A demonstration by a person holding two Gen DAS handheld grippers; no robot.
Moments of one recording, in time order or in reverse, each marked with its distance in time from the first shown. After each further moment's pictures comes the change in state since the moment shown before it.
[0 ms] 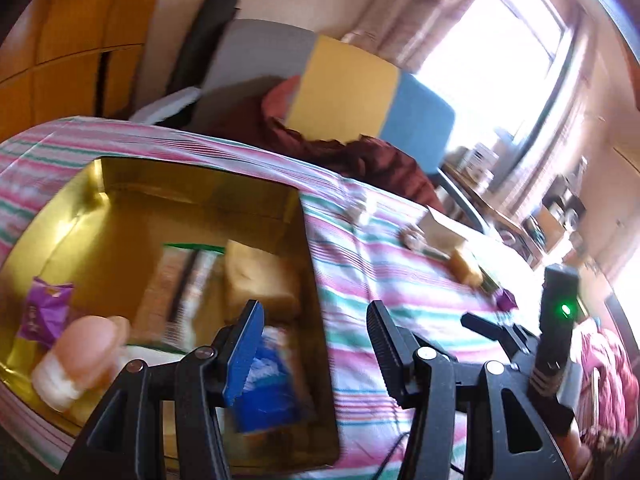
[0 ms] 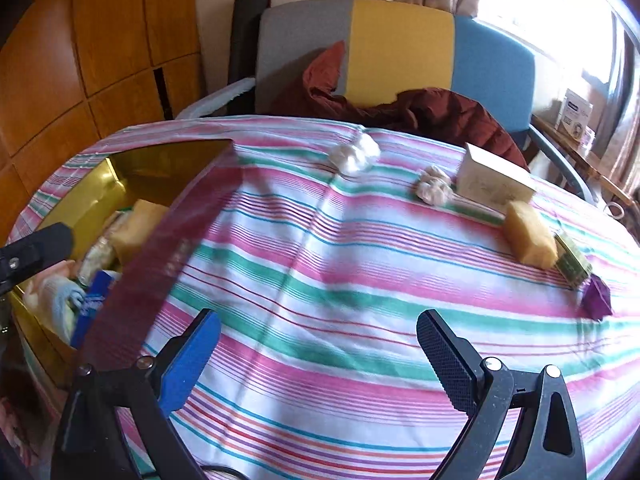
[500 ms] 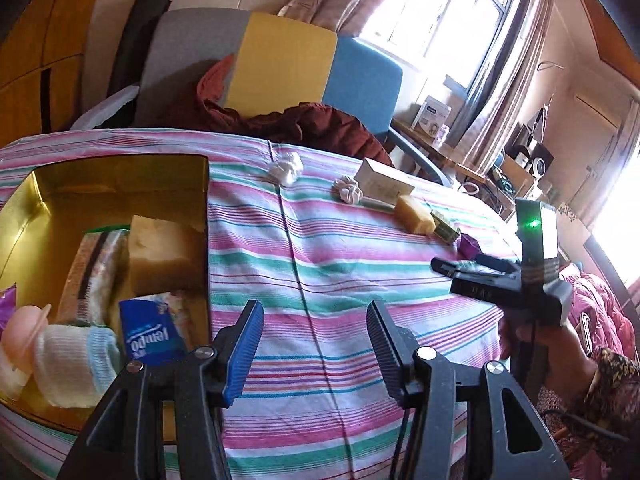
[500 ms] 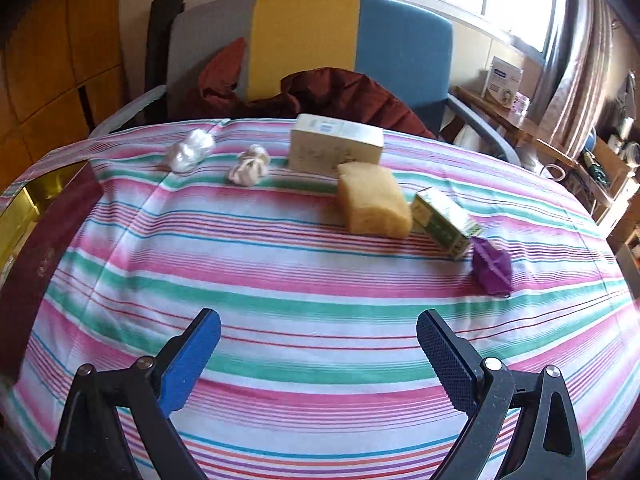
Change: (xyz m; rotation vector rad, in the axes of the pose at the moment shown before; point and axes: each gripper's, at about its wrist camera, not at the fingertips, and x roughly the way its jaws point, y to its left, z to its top) left arm 0.014 -0.061 -0.024 0.140 0.091 -0.095; right arm -0.014 -0.141 -0.013 0.115 0.007 -0.211
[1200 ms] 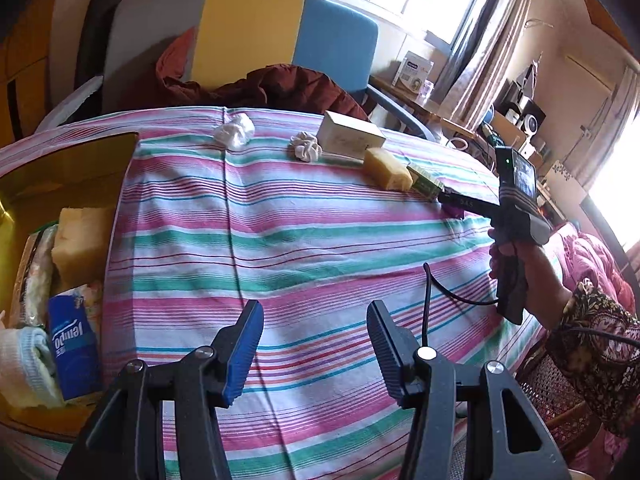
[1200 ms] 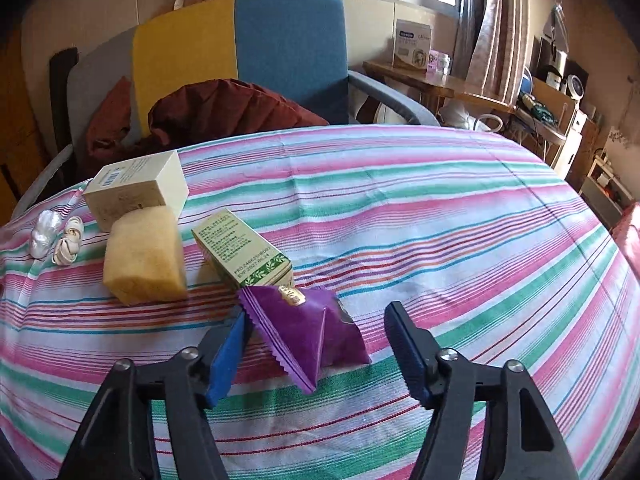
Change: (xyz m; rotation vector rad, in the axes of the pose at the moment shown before) left arm 0.041 -0.051 -0.005 0.092 0.135 -0.016; right arm 0.065 -0.144 0.018 0.259 0.006 -0.107
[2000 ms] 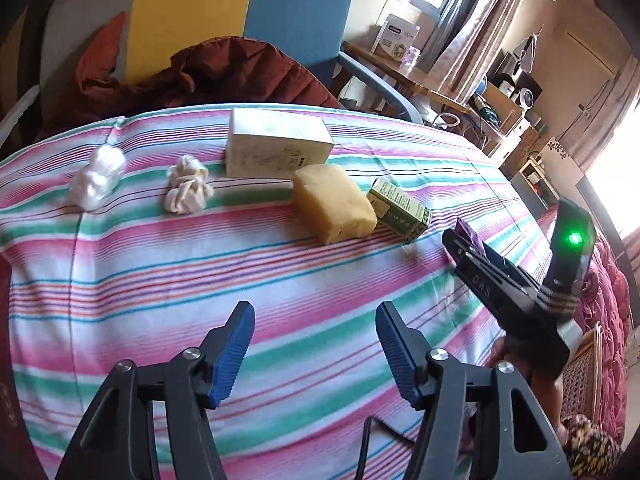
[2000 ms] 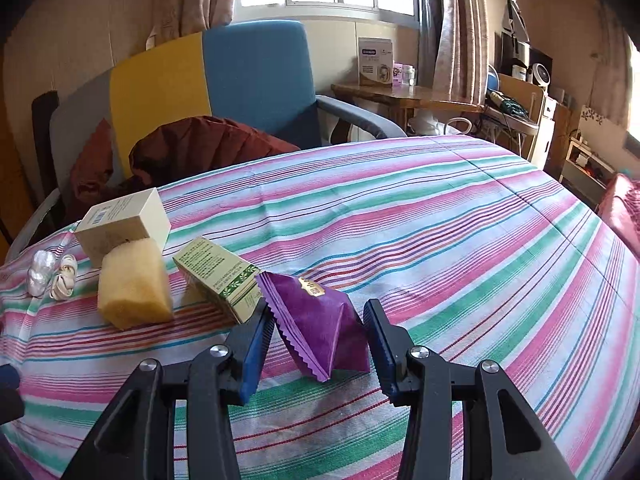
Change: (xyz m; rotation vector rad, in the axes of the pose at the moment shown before) left arm 0.139 -0.086 0.112 0.034 0.139 -0.054; right arm -0.019 -0.016 -0.012 0.115 -0.115 -0.052
